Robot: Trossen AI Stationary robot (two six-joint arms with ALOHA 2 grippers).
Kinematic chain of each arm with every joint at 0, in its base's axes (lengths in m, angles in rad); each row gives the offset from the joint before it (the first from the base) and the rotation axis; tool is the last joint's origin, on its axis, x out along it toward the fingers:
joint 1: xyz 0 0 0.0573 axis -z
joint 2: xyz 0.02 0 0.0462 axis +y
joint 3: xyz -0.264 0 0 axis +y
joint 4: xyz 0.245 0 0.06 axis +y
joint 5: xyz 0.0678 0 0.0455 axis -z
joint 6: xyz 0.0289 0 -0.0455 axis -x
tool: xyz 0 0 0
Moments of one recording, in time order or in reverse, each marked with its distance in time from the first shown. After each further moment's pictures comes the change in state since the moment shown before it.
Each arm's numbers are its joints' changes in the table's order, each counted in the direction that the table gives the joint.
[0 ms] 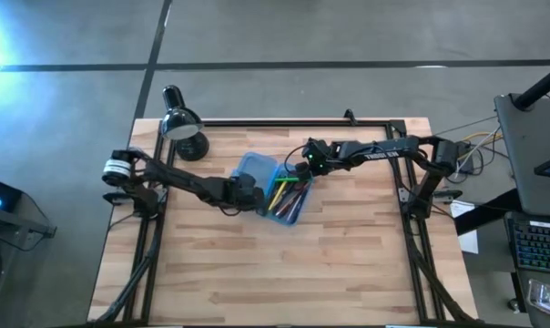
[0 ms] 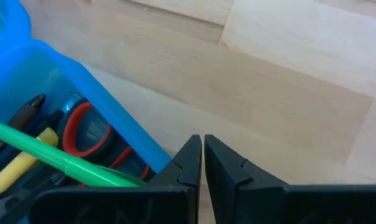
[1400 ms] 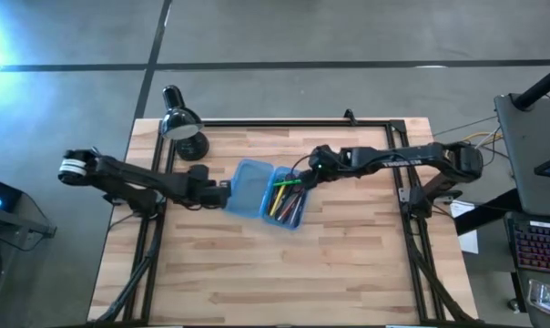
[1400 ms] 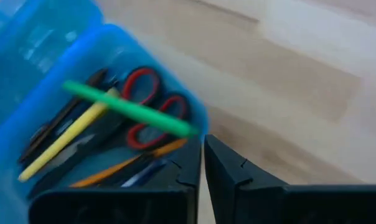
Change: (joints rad) left arm 0.020 -0.419 0.253 0.415 -0.233 0.465; right arm -0.135 -0.191 0.022 0.093 0.039 -0.005
